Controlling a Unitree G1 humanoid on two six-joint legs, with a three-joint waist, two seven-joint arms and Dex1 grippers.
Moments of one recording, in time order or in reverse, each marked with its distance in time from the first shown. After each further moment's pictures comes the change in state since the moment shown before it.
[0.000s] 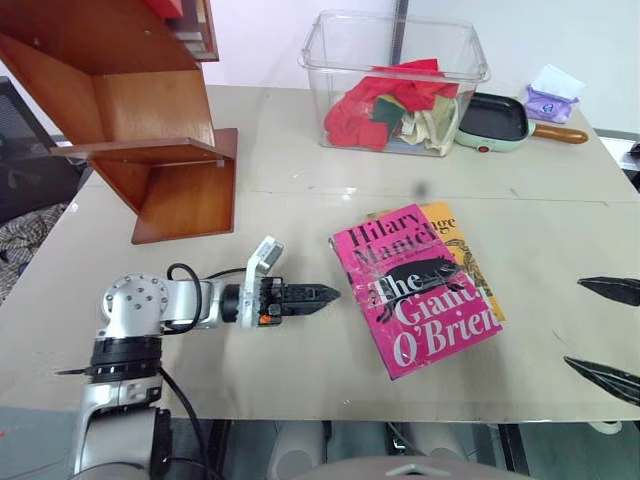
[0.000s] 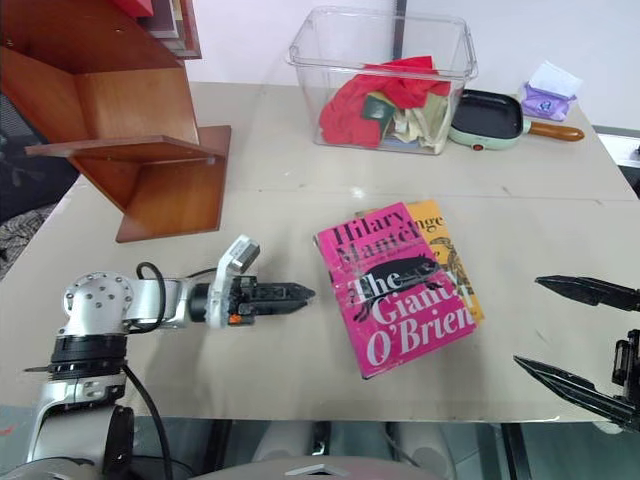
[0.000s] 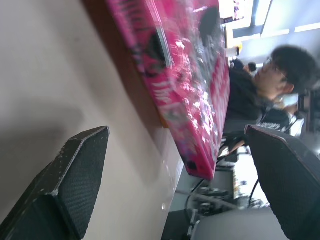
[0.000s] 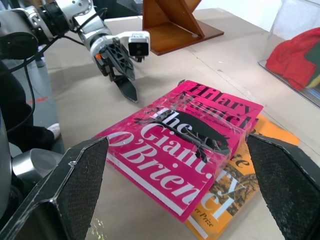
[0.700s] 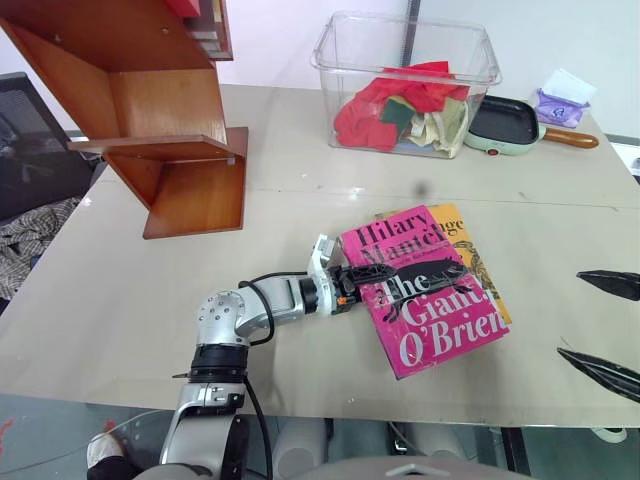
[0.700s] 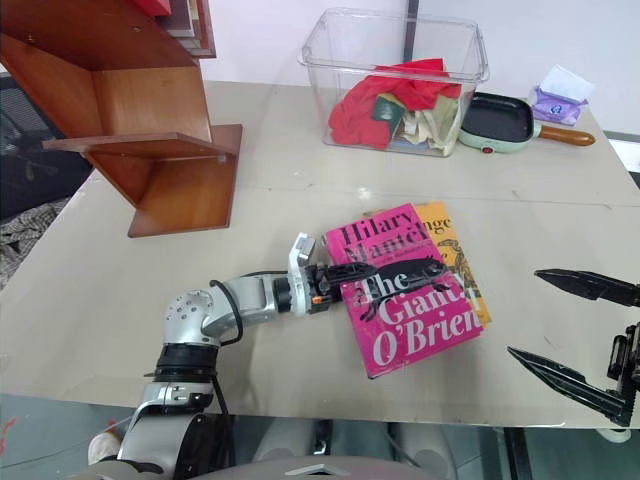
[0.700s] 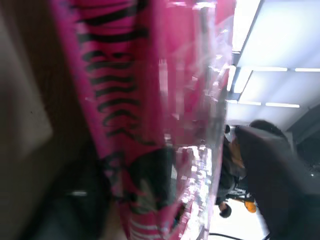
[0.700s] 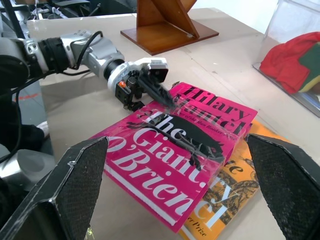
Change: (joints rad) left arm 0.040 -0.332 -0.119 0.006 -0.345 -0.360 0.627; right arm 0.015 -0.016 0.000 -0.042 0.015 -0.001 -0.089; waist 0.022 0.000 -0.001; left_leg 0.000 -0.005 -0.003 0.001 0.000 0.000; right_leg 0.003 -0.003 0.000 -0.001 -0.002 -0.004
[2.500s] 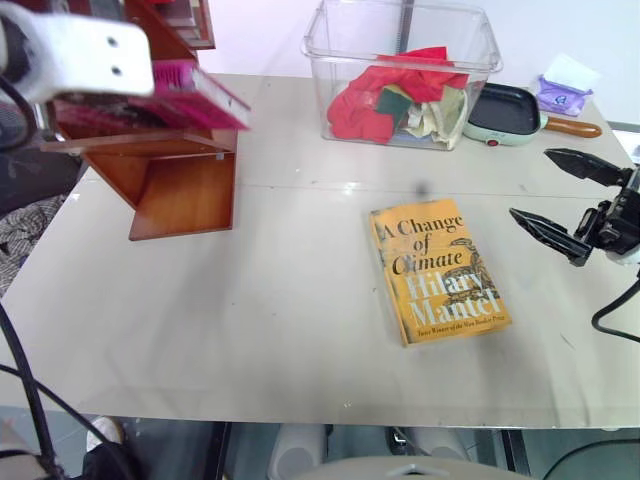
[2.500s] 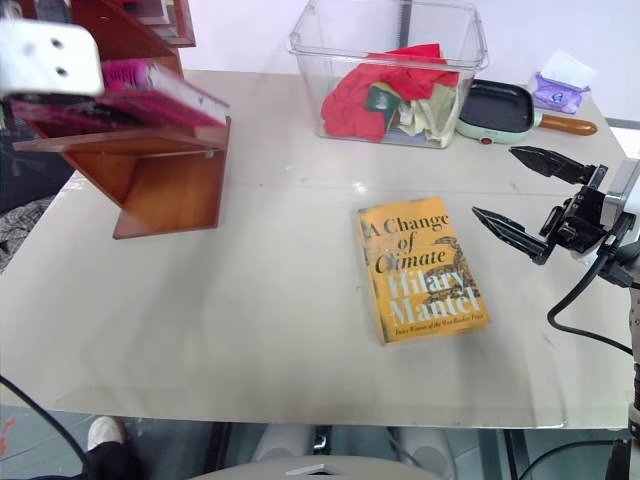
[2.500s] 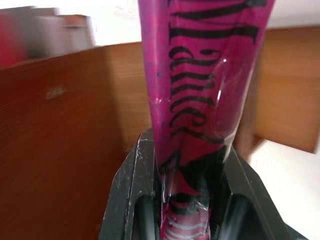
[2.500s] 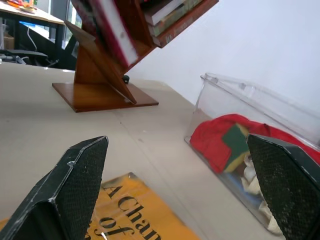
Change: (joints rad) left arm -0.749 1.143 -0.427 -0.038 2.133 -1.001 -1.675; right arm -0.792 0.072 0.586 0.536 -0.310 -0.351 -0.096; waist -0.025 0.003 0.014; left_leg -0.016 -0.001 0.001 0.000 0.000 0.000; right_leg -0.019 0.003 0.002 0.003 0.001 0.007
